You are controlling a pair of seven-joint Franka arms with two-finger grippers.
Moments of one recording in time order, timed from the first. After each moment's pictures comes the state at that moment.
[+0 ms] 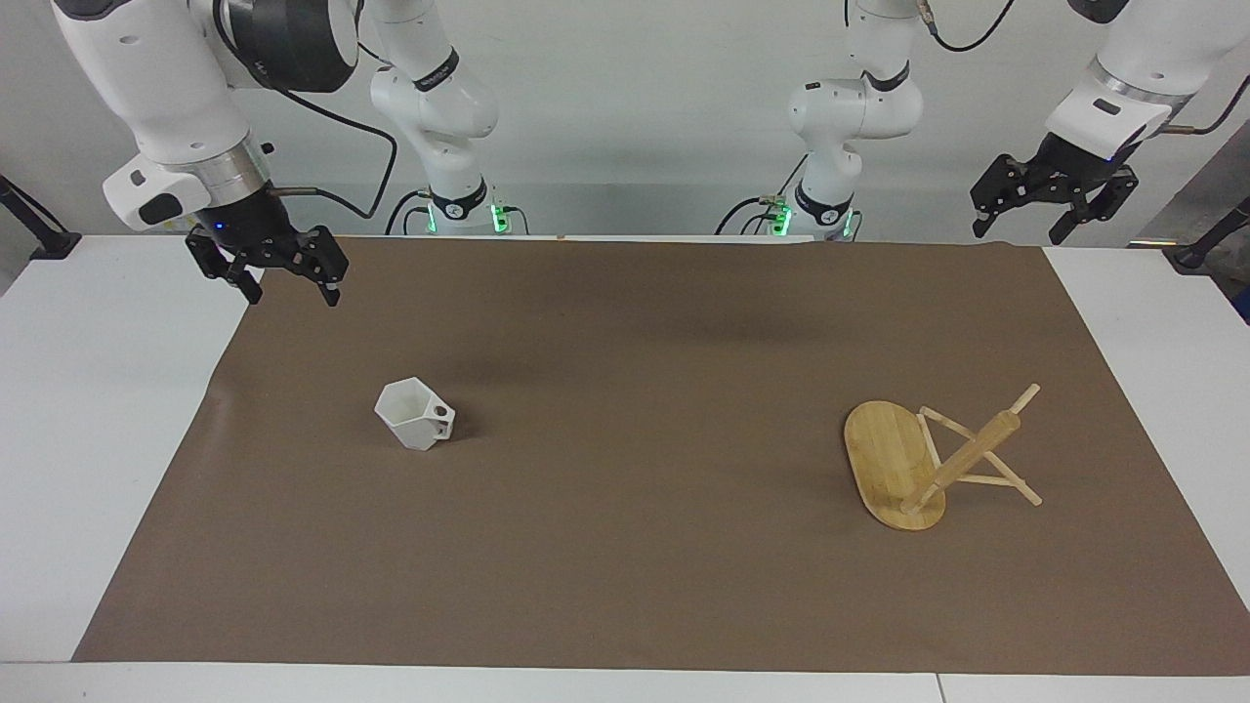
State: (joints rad) left arm -0.06 -0.05 0.04 -1.51 -0.02 1.45 0.14; right arm -0.33 0.11 0.31 -1.47 -0.04 1.62 0.01
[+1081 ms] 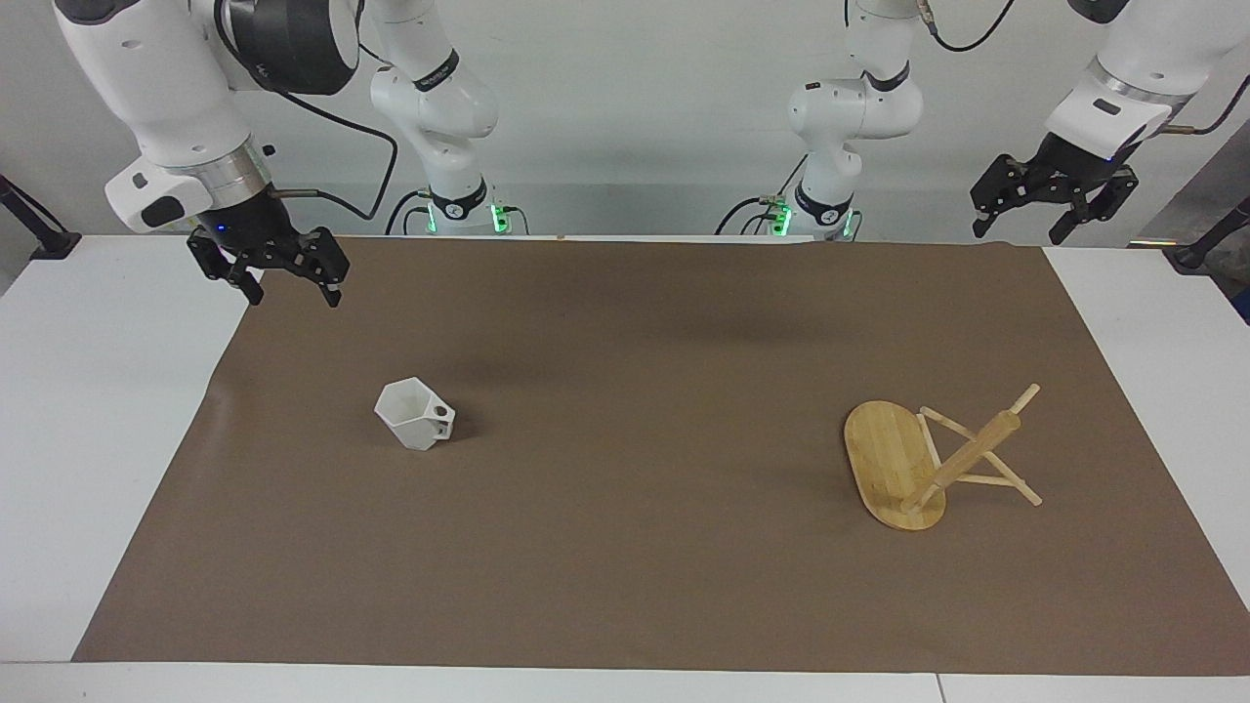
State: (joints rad) left arm -0.06 -0.05 0.04 -1.51 -0.02 1.45 0.14; right arm -0.33 0.11 0.31 -1.48 -0.04 1.62 0.01
